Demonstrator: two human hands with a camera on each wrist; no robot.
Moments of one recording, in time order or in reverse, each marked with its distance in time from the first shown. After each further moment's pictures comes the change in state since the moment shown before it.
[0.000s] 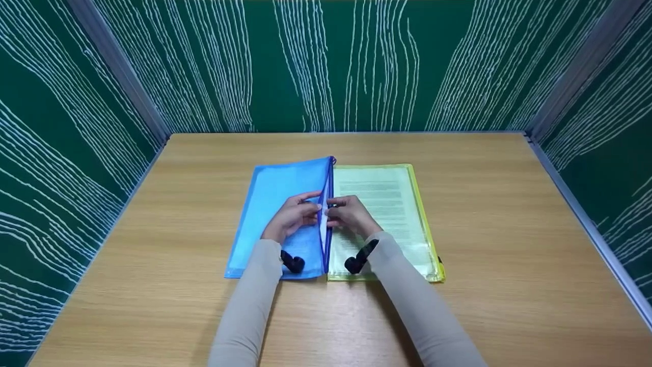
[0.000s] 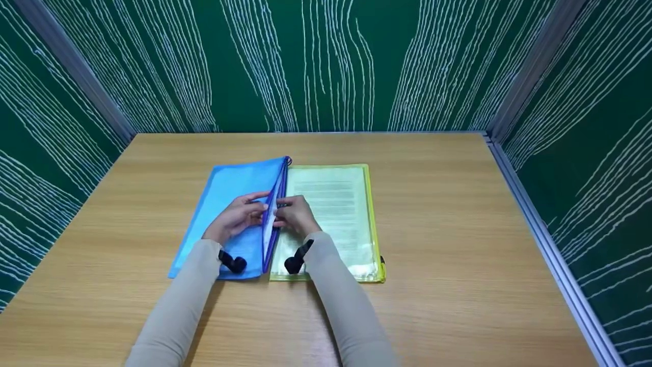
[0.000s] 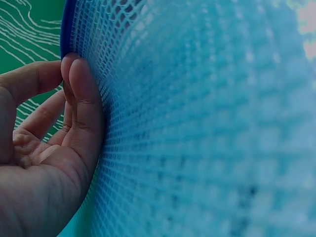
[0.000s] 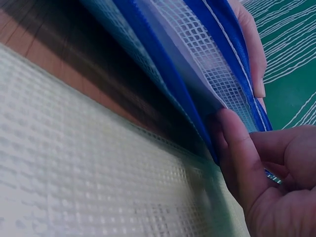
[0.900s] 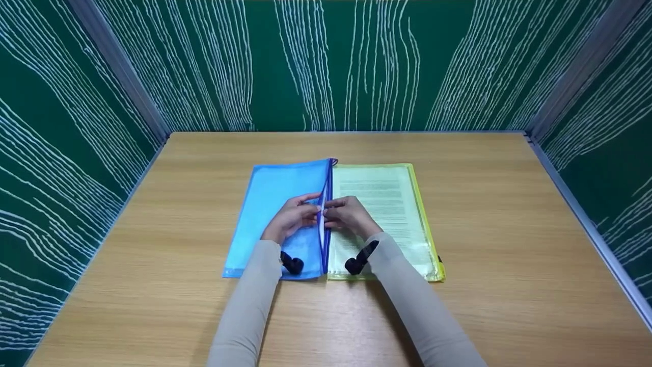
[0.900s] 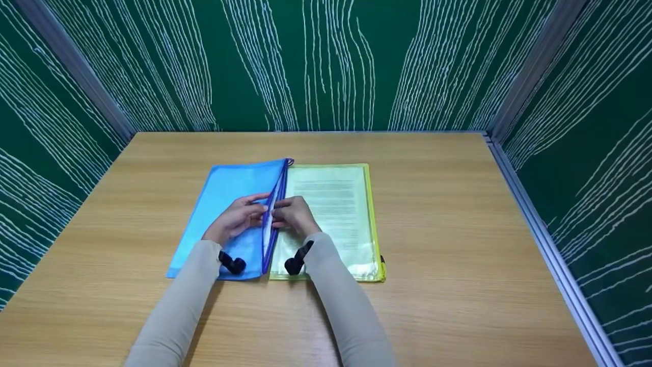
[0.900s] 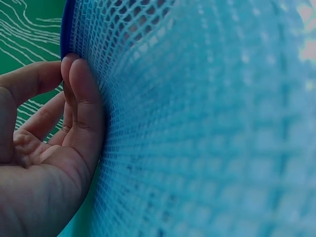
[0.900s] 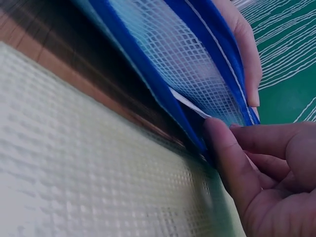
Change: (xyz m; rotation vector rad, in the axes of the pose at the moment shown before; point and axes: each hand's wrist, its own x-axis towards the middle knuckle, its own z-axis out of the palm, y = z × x) left_hand -0.002 -0.005 -0.002 0.001 -0.011 -0.004; right_hand 0.001 0.002 0.001 0.031 -0.020 0.012
